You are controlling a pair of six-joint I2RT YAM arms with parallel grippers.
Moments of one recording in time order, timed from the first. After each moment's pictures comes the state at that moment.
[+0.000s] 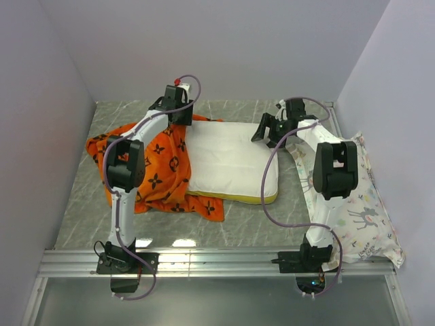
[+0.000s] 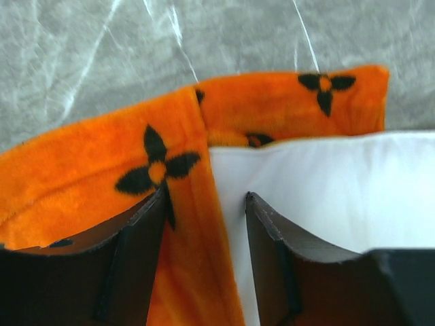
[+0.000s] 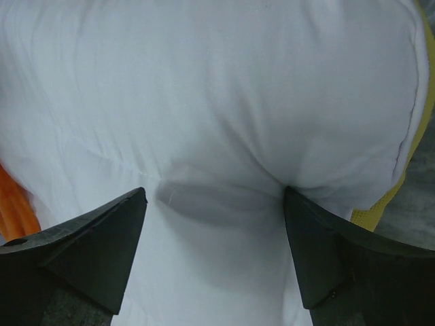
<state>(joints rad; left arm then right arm) -0.30 2.20 1.85 -0.38 -0.03 -0.12 0.07 2.00 1.50 -0.48 -0.51 0.35</state>
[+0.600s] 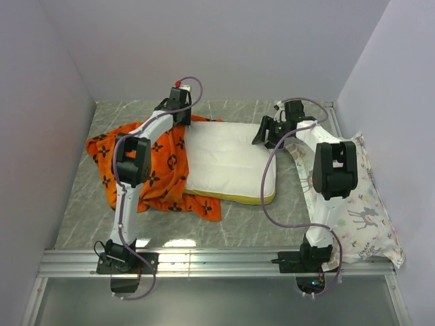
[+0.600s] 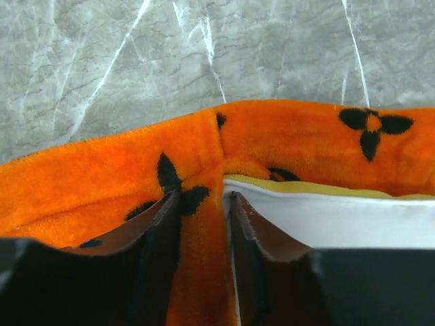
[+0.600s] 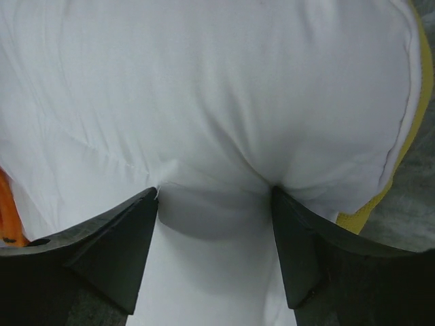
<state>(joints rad) -0.30 2.34 1.97 -0.37 -0.14 -0.16 0.08 2.00 1.48 -0.48 -0.52 0.30</state>
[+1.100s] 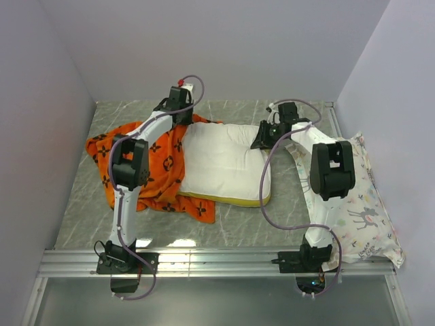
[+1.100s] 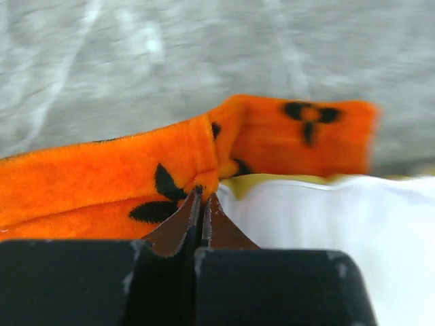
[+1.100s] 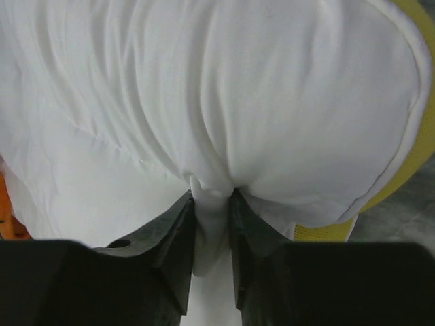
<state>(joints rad) -0.31 2.27 1.89 -0.33 -0.02 -0.16 0.13 2.00 1.46 -0.46 -0.55 0.26</state>
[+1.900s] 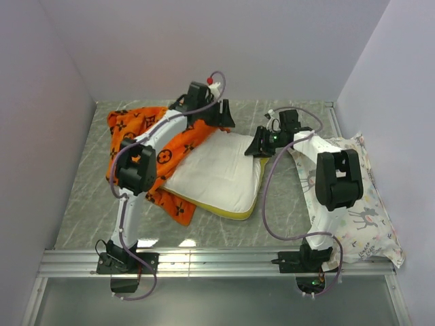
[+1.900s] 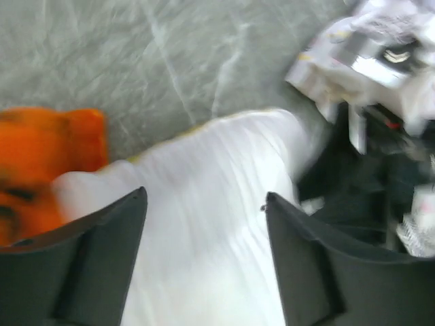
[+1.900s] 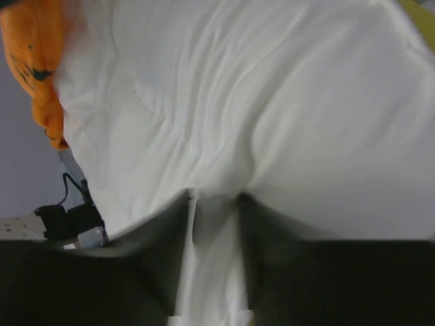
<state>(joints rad) -0.46 2.23 1.97 -0.35 0.45 -0.33 0.15 1.86 1.26 -0.38 -0.72 0.37</state>
